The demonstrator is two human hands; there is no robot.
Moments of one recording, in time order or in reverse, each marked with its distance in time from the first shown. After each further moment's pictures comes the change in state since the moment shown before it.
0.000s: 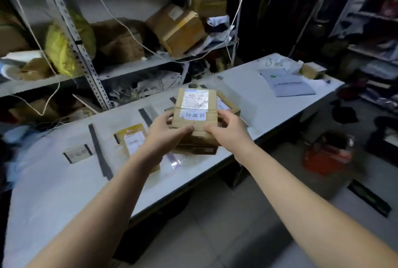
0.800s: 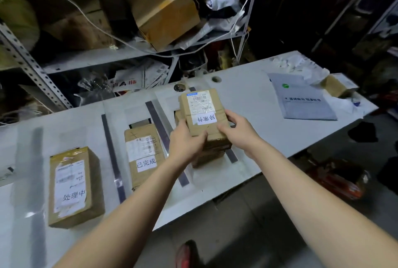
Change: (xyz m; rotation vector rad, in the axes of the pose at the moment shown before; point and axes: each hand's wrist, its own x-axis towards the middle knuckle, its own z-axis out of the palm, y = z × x) left_hand 0.256 -0.023 0.188 0.206 0.161 -0.169; right_hand 0.298 0.081 -0.115 -0.101 -0.178 0.120
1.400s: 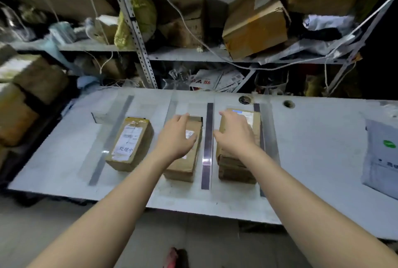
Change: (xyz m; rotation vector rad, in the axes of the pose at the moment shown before) left_hand -0.032 0.008 -0.061 0.644 0.310 -0.175; right_hand 0.035 -0.060 0.048 -0.690 -0.310 -0.534
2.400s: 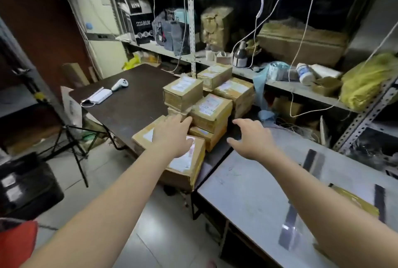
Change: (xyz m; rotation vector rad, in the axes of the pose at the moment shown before) left_hand -0.160 -0.609 -0.316 0.480 0.213 -0.440; right_hand 0.012 -0.614 0.285 -0.318 -0.155 -0.659
